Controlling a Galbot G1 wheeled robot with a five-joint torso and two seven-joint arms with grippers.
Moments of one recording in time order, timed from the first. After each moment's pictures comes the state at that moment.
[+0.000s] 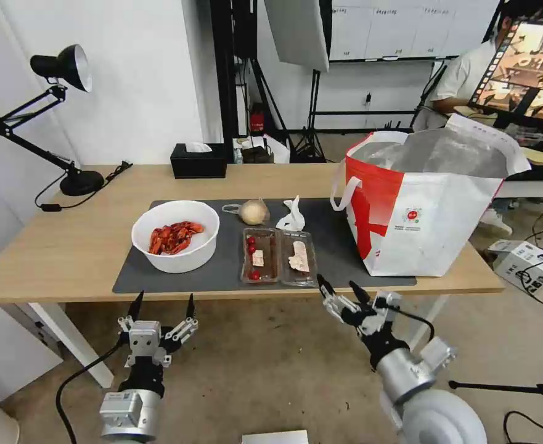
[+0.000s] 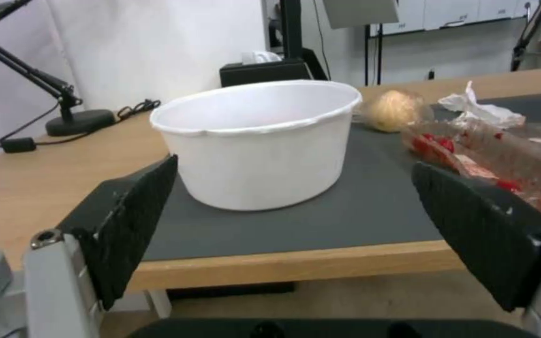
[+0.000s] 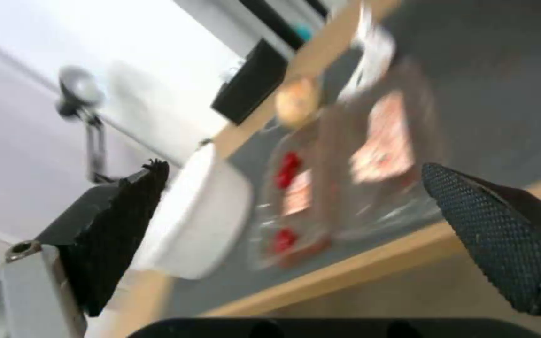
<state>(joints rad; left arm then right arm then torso) 1.80 -1.43 -0.51 -2.28 0.02 -0.04 -0.14 -1.46 1.15 0.32 2.30 1.25 -0.18 0.31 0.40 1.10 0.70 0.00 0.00</state>
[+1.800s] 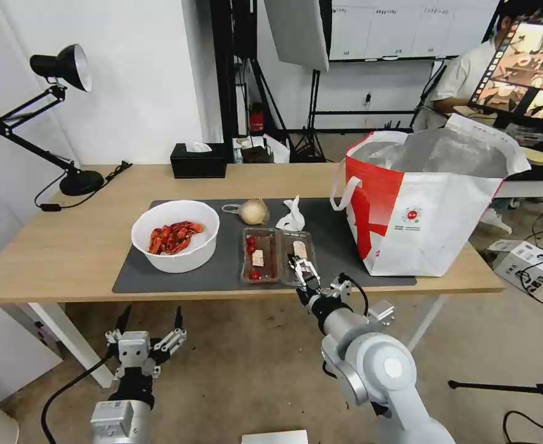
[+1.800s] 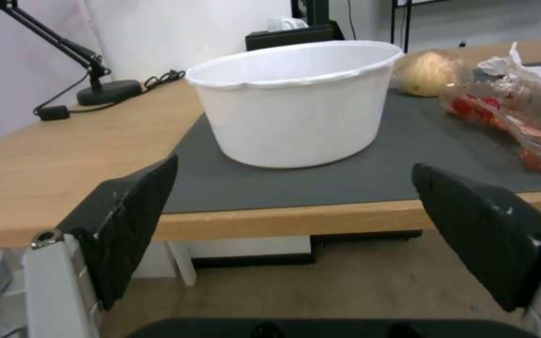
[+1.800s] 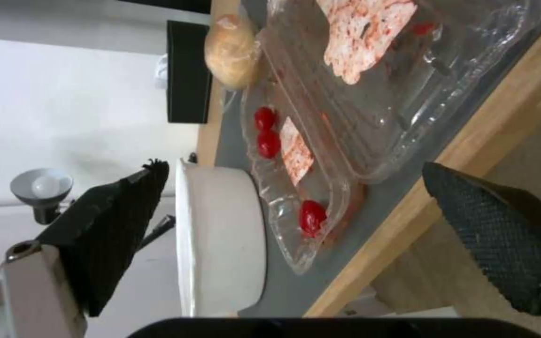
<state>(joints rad) 1.84 -1.46 -0.56 -2.28 0.03 -0.01 -0.14 -1.23 1.46 0.21 2.15 1.54 -0.13 0.73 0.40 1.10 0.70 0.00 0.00</state>
